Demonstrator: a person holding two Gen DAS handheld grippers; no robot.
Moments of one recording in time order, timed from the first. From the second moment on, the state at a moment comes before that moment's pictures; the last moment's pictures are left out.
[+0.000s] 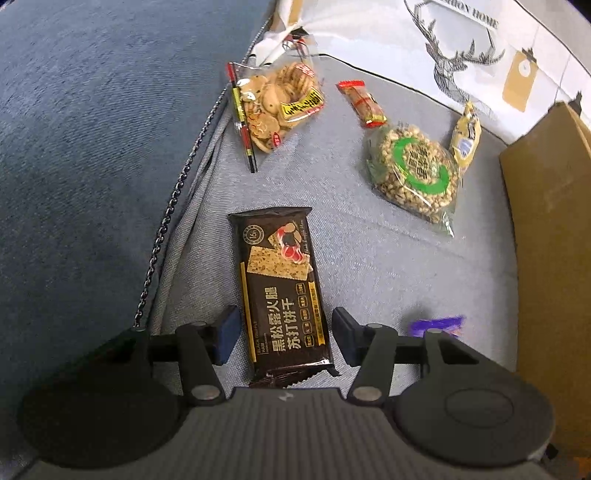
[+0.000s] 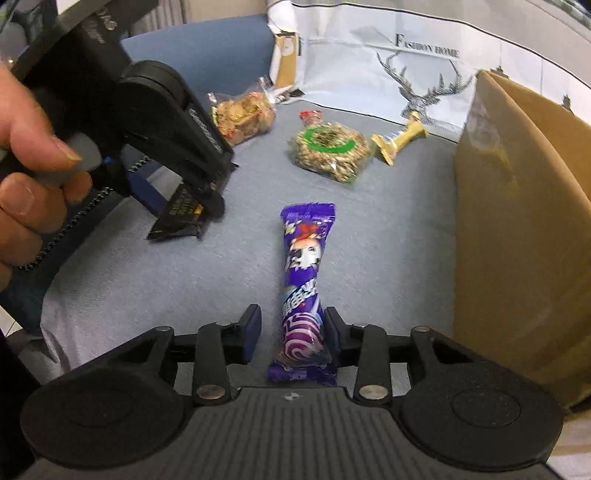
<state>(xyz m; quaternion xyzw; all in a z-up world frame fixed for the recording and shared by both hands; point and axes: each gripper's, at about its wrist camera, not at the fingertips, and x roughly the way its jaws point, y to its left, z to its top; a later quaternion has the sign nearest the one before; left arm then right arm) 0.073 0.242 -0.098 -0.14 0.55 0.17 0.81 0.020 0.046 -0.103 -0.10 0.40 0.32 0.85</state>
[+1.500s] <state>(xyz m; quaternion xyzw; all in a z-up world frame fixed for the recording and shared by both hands) 0.071 0.224 -0.099 -0.12 0.57 0.09 0.81 0.026 0.041 -0.099 -0.08 0.40 0.31 0.86</state>
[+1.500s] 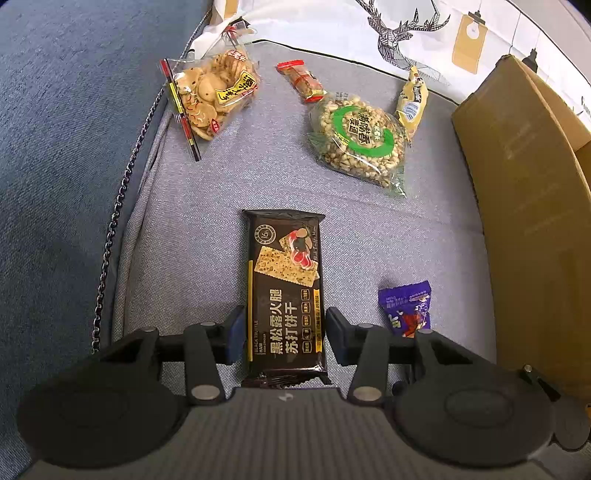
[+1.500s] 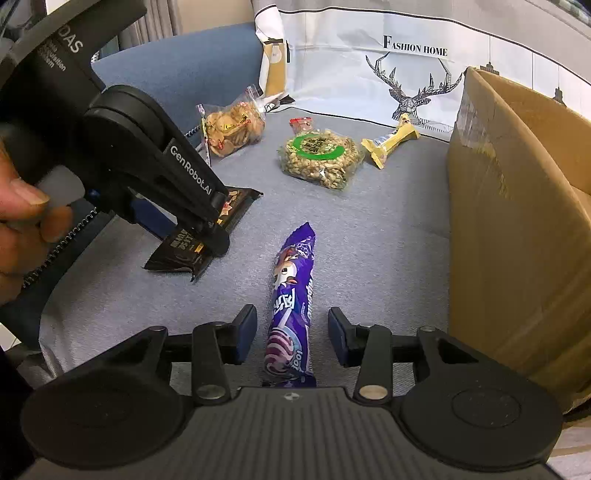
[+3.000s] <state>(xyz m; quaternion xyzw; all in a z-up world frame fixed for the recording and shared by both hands) 0.074 0.224 -0.052 -0.16 0.44 0.07 0.88 0.014 0.025 -0.048 -0.04 0.30 0.32 0.90</state>
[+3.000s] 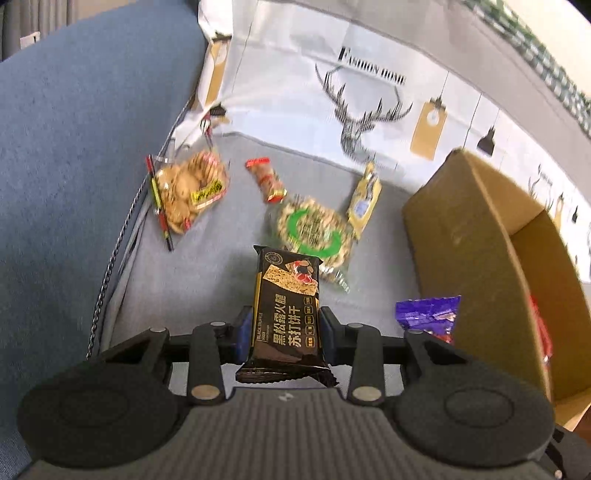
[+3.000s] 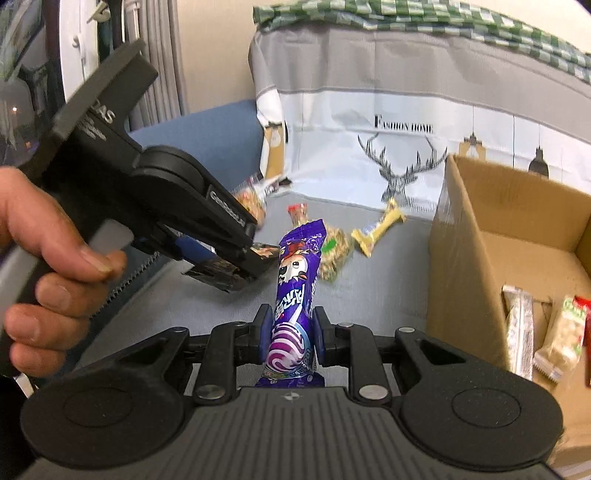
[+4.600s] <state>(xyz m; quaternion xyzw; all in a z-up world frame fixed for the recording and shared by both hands) 0.082 0.125 0.015 -0.13 0.26 -0.03 0.96 0.110 -0.202 0.018 0.08 0.21 0.07 0.97</state>
